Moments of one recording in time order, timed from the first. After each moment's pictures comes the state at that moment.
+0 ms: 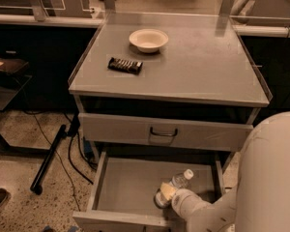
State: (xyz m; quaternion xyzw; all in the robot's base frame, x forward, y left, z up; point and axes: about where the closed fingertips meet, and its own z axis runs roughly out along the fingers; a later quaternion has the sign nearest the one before) arm 0.476 -0.110 0.440 0.13 0.90 0.21 0.35
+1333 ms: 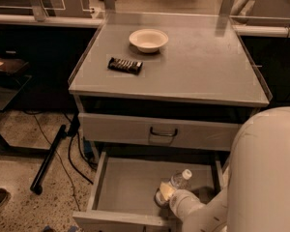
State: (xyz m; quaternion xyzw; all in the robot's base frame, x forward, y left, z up) arm 0.479 -0.108 0.440 0.12 0.90 0.18 0.38
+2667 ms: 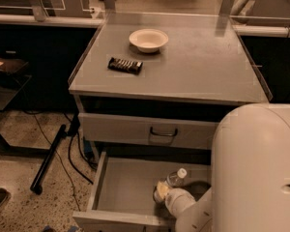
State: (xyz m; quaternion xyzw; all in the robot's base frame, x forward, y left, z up) arm 0.491 -0.099 0.421 0.10 0.90 0.17 0.38
